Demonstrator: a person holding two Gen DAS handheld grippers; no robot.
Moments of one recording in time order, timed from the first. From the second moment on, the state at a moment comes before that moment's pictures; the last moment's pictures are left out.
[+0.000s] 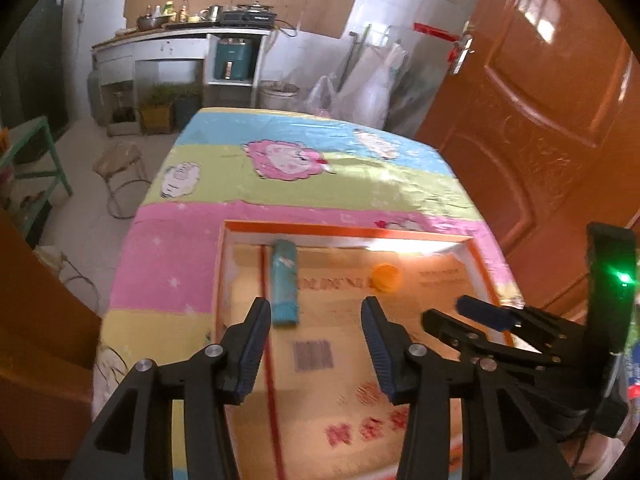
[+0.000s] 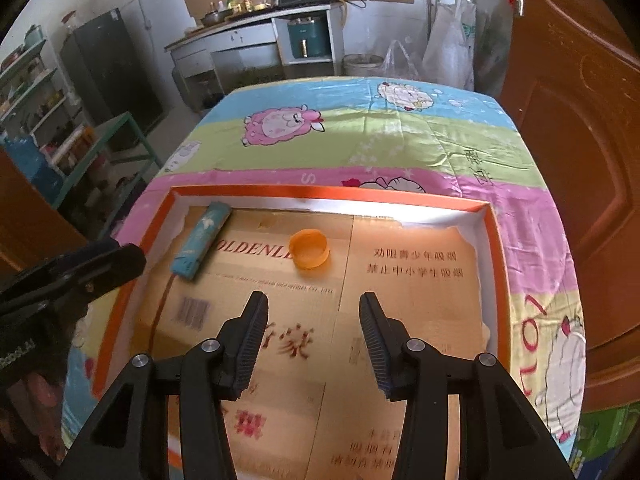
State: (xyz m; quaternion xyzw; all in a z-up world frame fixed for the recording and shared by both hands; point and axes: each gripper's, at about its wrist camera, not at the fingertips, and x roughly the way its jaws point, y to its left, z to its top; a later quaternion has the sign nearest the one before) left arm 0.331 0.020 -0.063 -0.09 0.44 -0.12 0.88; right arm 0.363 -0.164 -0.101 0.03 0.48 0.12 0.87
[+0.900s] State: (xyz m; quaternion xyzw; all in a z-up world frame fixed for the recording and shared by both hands) left arm 0.181 0.021 -0.028 -0.05 0.37 -0.12 0.92; right arm 0.205 -0.182 -0.064 0.06 0.42 0.11 0.90
